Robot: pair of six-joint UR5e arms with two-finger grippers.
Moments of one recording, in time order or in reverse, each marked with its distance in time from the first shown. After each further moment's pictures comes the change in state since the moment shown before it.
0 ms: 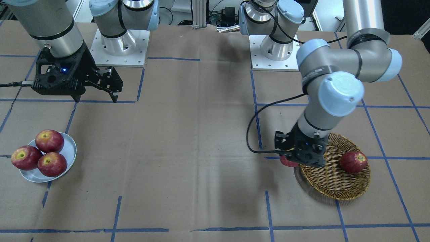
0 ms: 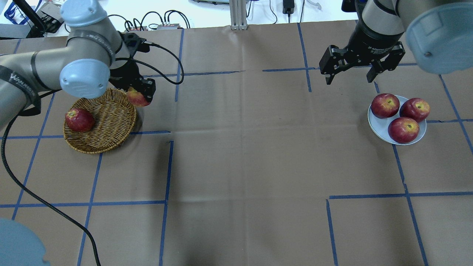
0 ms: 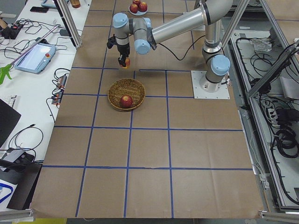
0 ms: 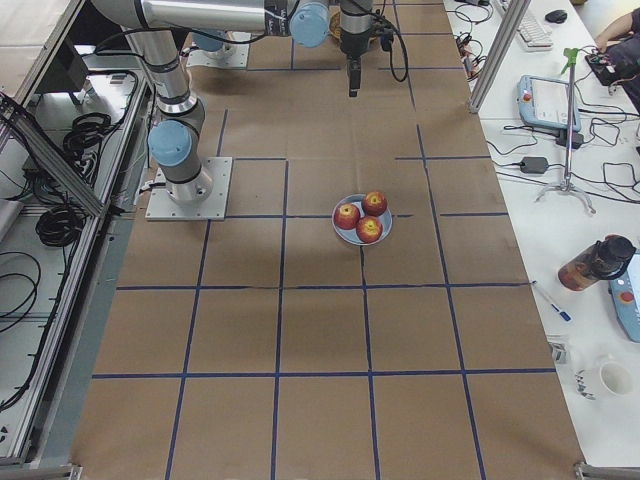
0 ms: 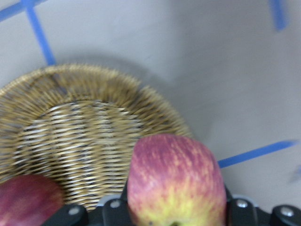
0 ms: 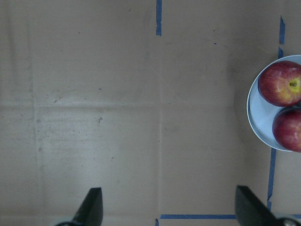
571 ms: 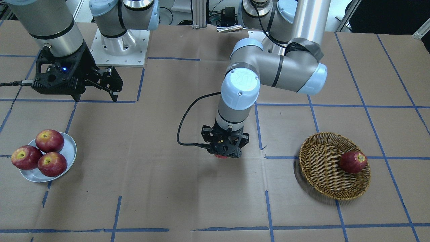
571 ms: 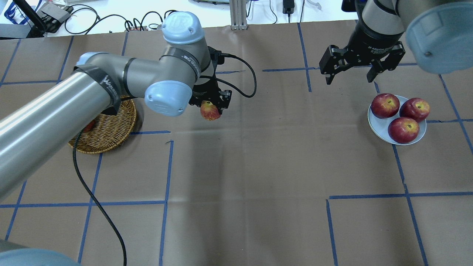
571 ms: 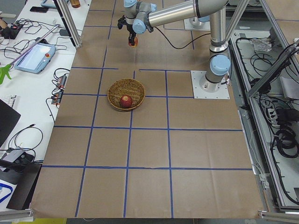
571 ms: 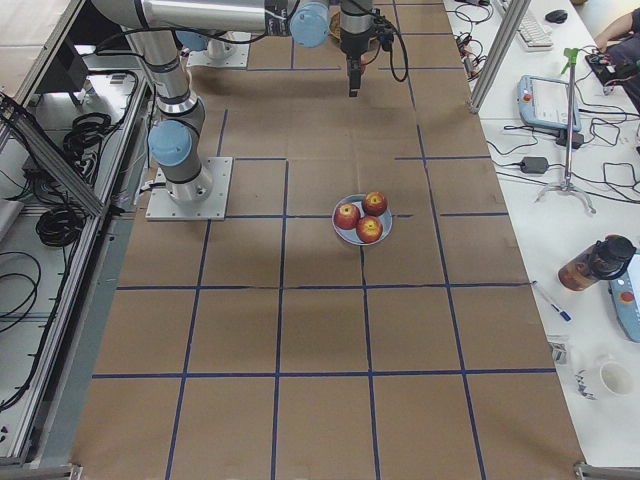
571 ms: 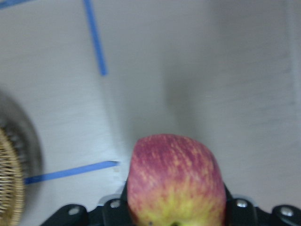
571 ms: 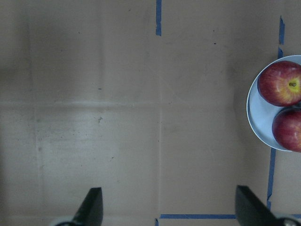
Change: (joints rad) left arm -0.284 -0.121 0.025 0.089 -0.069 -0.365; right arm 0.000 0.000 0.000 0.000 -0.001 0.000
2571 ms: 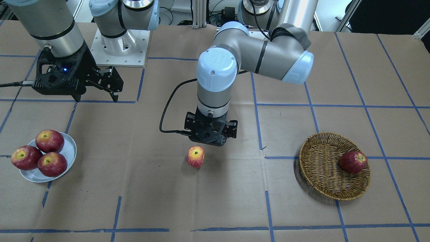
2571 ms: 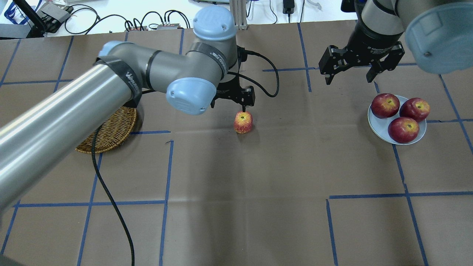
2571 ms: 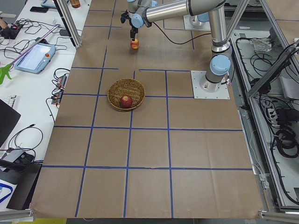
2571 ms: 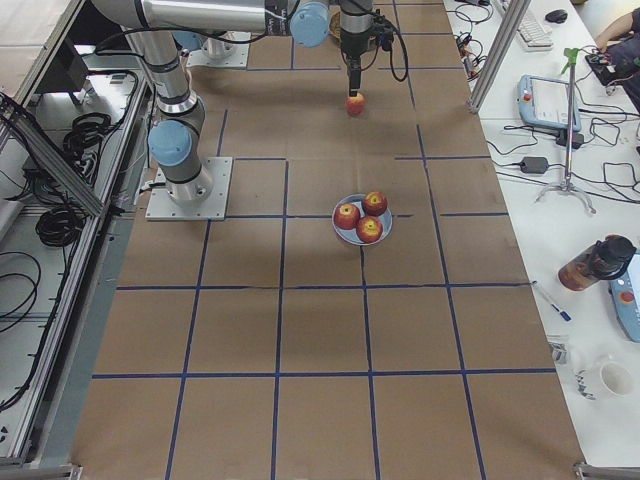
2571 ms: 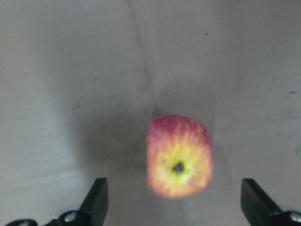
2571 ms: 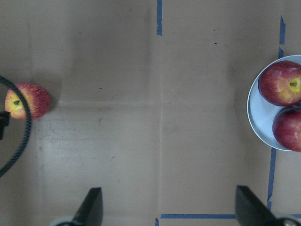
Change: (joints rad) left arm -0.039 0.085 0.082 -0.165 0.046 -0.038; right arm 0.004 -0.001 0.000 0.001 0.000 0.002
